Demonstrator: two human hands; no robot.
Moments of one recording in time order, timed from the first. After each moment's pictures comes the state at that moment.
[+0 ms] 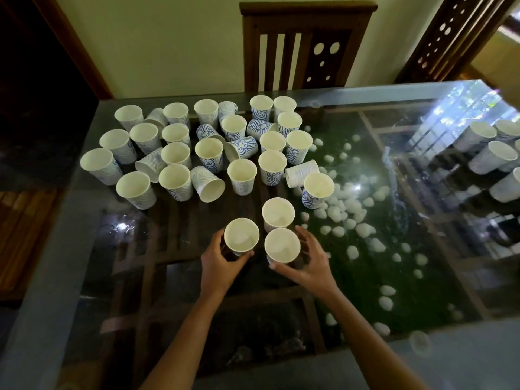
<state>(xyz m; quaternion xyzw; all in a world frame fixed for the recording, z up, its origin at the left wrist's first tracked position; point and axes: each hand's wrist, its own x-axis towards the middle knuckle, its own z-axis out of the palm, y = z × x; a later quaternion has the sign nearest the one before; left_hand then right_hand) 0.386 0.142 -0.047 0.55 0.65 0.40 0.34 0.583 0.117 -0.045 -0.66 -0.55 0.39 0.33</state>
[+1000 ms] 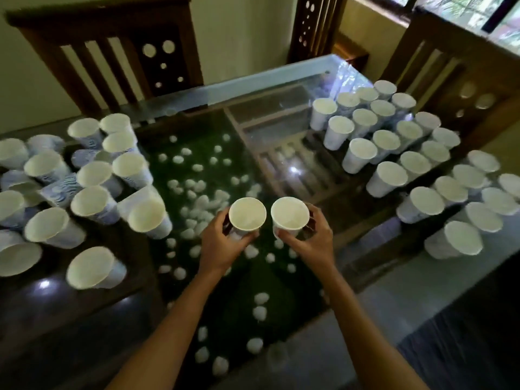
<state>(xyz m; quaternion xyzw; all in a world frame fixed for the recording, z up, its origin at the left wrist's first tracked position) 0.710 0.183 -0.021 0.67 0.51 0.36 0.41 0.881 0.104 -0.022 -0.71 -0.41 0.25 0.52</state>
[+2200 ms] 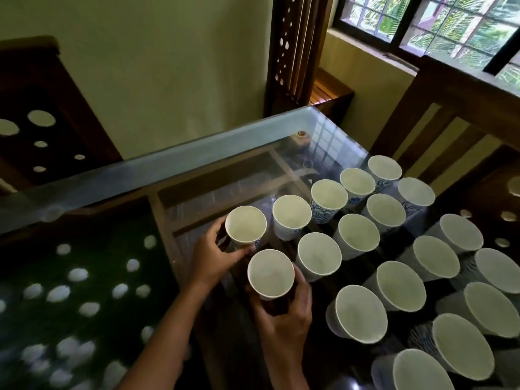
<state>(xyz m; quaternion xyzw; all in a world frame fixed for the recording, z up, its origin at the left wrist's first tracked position) 0.980 0.464 -0.083 0.63 0.46 0.35 0.52 1.039 0.322 -0.091 -0.73 -0.28 0.08 0.62</state>
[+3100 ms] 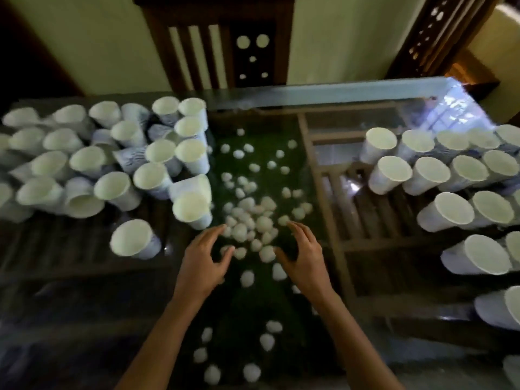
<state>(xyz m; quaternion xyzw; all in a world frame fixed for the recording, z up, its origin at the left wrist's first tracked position) 0.657 0.185 -0.020 0.69 0.61 0.31 0.21 0.868 0.176 -0.016 -0.64 -0.62 0.37 0.28</state>
